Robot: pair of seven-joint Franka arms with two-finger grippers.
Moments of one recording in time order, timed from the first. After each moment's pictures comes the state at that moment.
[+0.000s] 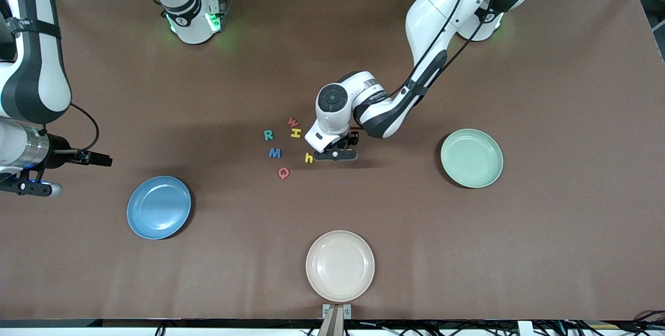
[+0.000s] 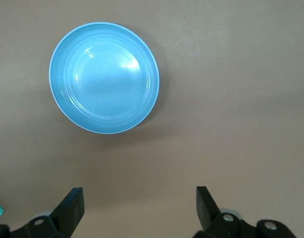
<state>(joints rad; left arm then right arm) -0.58 0.88 -0.33 -1.47 0.30 2.28 -1.00 -0.11 0.33 -0.02 -1.64 0.00 1.81 0.02</state>
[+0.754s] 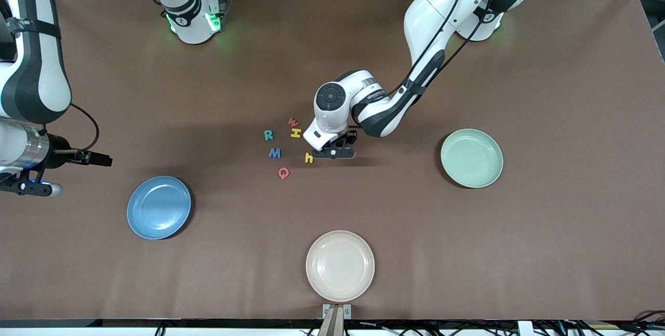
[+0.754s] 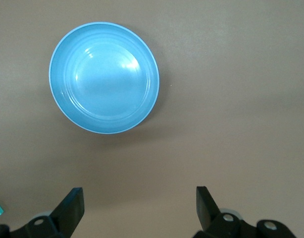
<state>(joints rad) -0.58 0.88 -0.34 -1.47 0.30 2.28 -1.00 -0.11 0.33 -0.02 -1.64 0.00 1.81 0.02</state>
